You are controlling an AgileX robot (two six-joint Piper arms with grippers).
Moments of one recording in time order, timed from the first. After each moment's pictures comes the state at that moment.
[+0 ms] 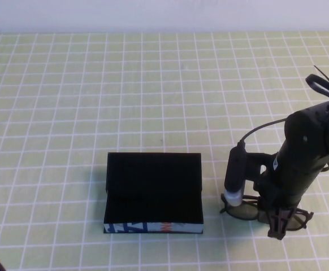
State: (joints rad) right arm 0.50 1.76 -1.07 0.08 0.85 -0.85; left arm -0.25 0.36 -0.58 0.11 0.65 -0.17
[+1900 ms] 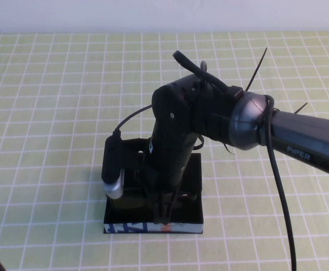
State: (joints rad) right arm 0.82 2.06 -1.71 0.20 1.11 -0.84; left arm -0.25 0.36 -0.58 0.11 0.64 -0.17
